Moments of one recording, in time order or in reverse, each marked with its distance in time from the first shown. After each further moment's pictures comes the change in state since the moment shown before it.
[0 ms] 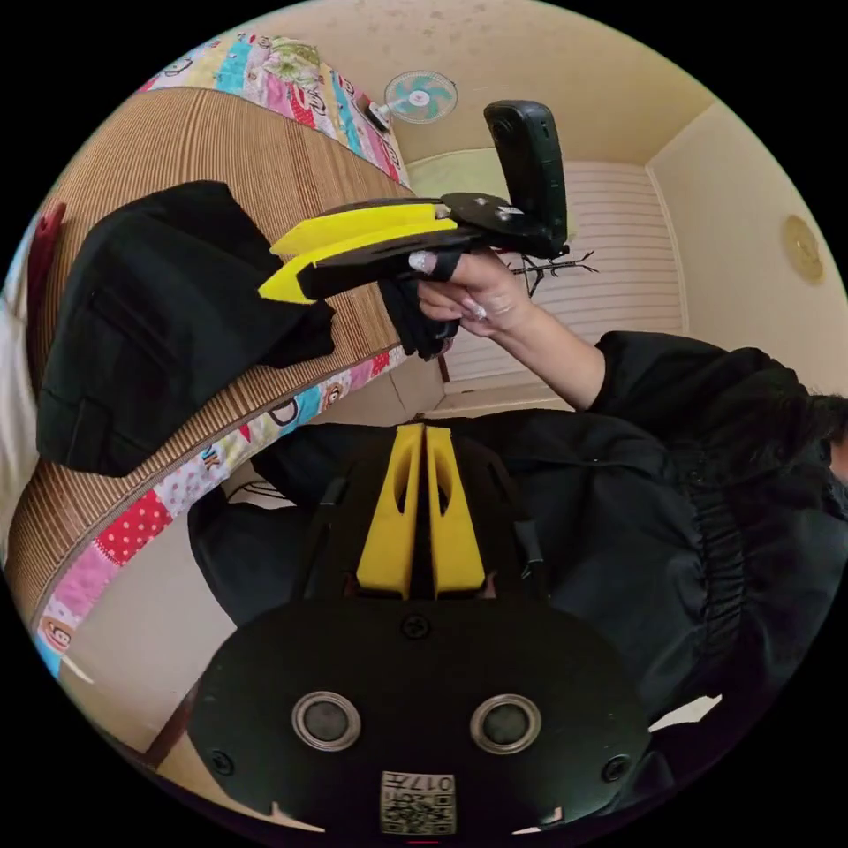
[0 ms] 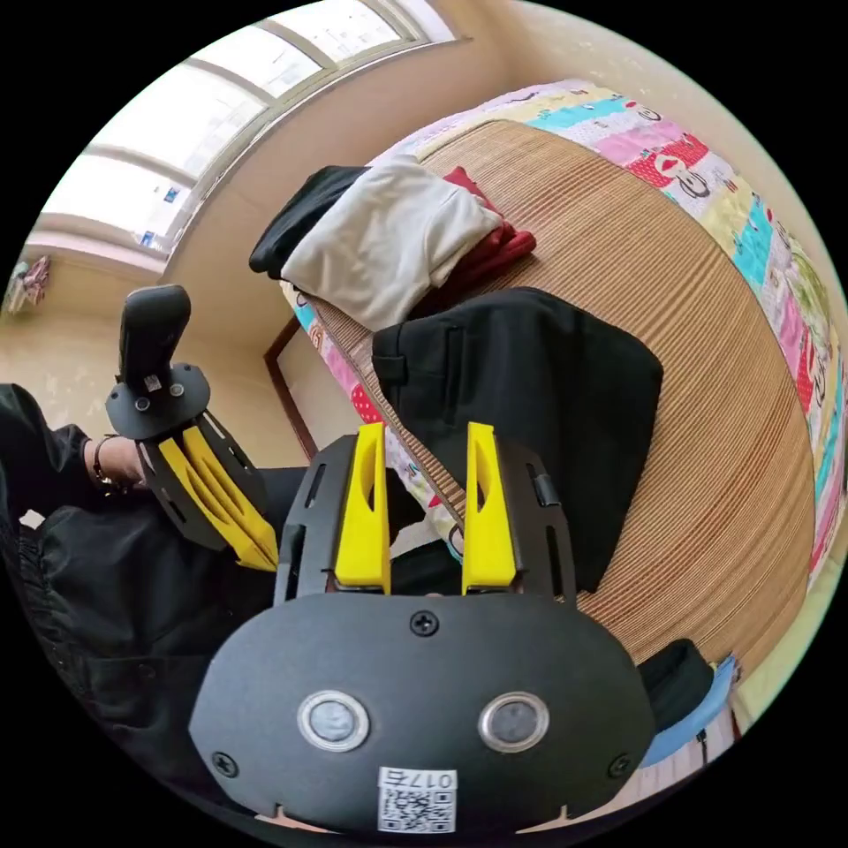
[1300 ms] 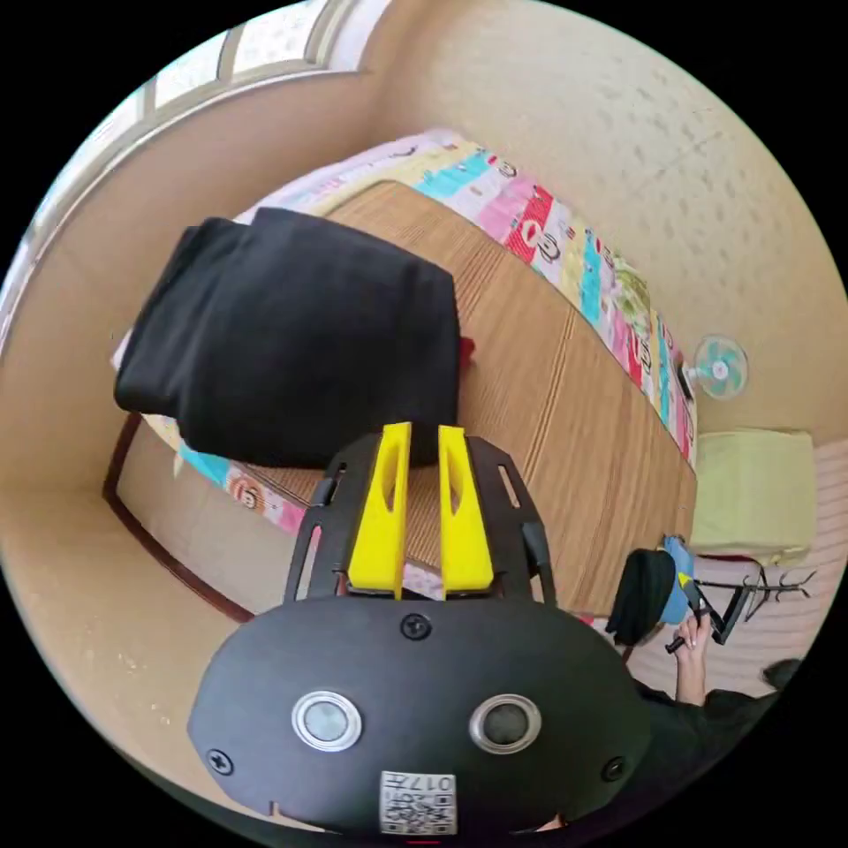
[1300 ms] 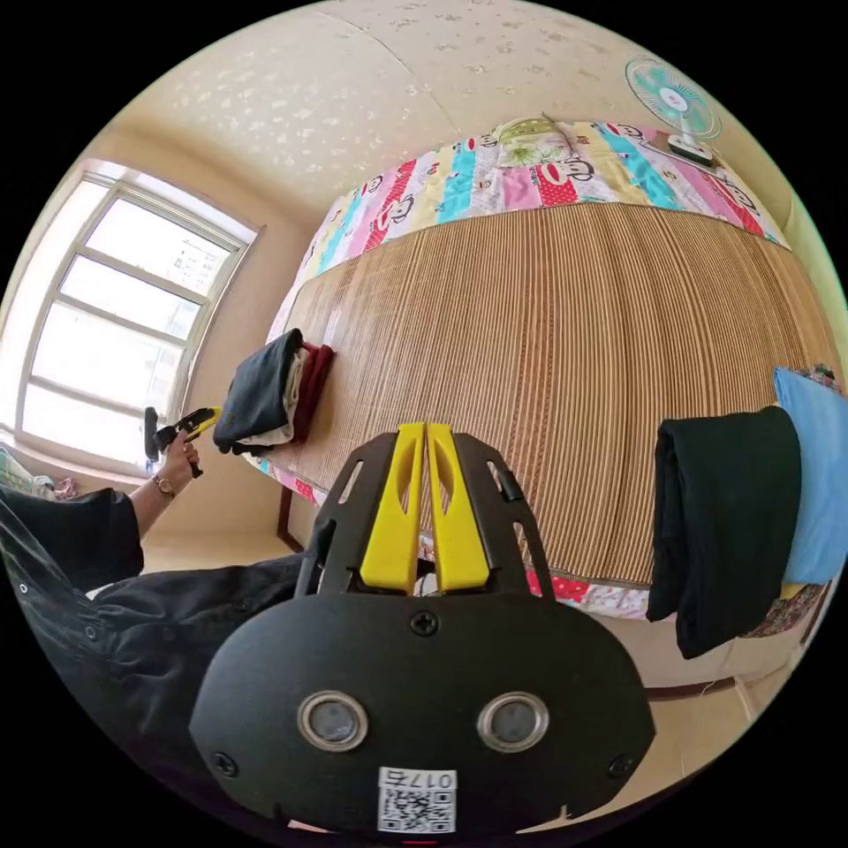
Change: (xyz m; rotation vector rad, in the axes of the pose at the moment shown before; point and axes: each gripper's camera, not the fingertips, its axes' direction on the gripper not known) left arm -0.009 -0.097 -0.148 0.794 -0.964 -0.666; right arm 0.325 0.458 -0.281 0.491 -0.141 0.748
